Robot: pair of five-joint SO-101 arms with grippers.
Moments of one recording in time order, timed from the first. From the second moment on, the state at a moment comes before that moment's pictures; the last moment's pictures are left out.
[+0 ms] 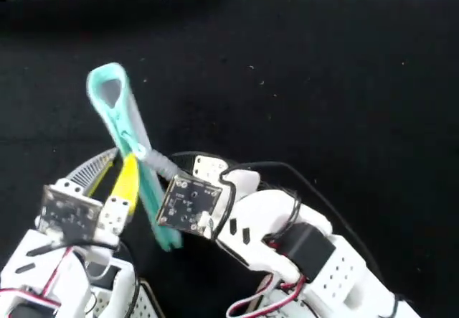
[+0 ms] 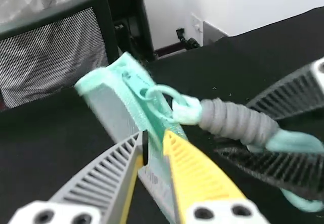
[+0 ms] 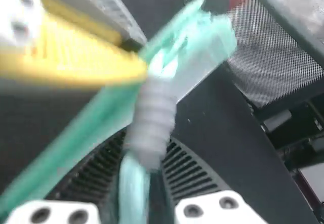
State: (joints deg) left arm 9.2 -96.4 46.7 75.4 -11.8; right arm -49.1 -65.6 49.7 47.9 31.9
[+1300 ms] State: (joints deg) left arm 9.4 -96.4 53.6 68.2 -11.9; right arm -46.0 -70.3 47.1 45.5 31.9
